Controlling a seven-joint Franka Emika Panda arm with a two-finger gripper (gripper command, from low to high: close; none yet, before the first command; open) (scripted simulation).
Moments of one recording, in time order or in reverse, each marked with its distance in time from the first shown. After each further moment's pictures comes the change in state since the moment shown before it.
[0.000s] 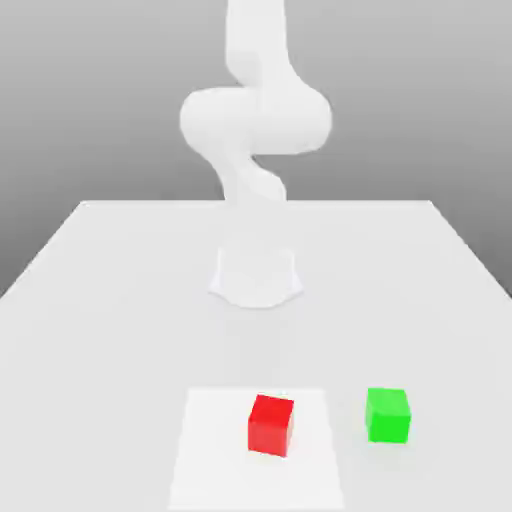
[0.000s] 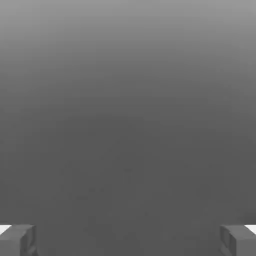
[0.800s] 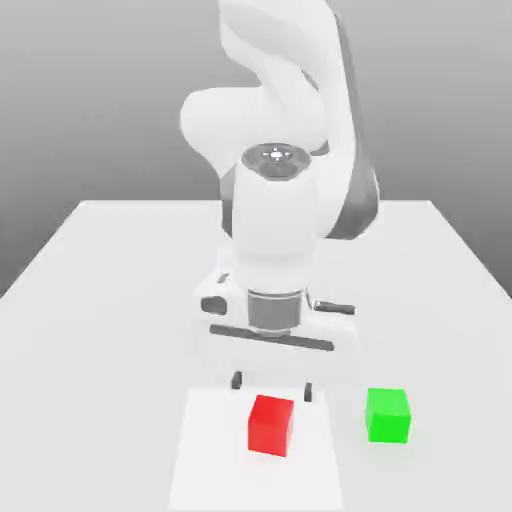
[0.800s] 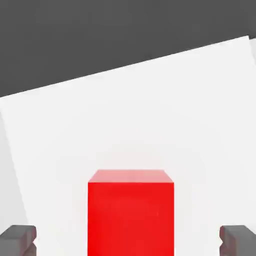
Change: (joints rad) arm -0.008 0.880 0.047 -0.369 -0.045 0.534 0.286
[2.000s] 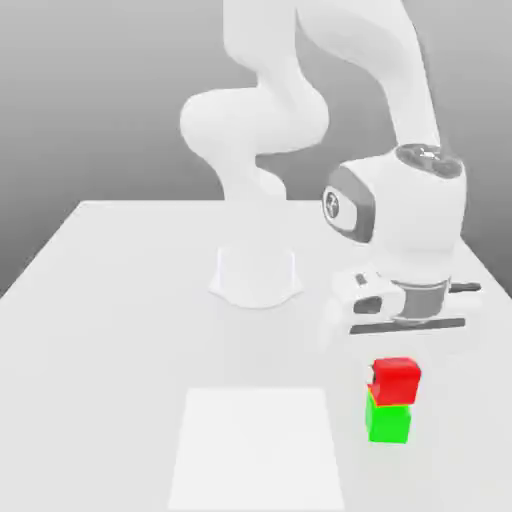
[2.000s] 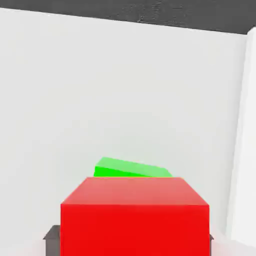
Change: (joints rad) arm 0.308 -0.033 0.089 0.015 -0.029 -0.051 0.066
